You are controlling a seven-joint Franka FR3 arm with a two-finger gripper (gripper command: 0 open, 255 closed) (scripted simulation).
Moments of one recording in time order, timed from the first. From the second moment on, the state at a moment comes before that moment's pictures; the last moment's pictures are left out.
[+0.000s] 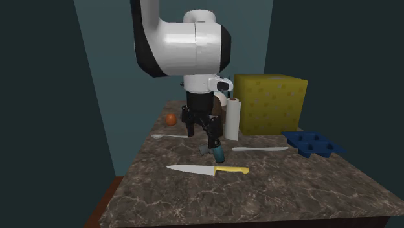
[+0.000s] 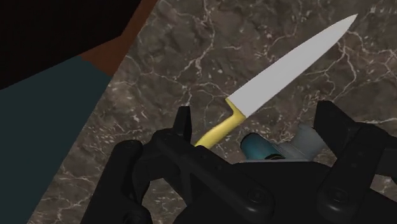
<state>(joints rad) -0.21 0.09 0.23 -2.43 -0.05 2.54 0.89</state>
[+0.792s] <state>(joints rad) -0.15 0.50 0.07 -2.21 -0.20 2.74 1.26</state>
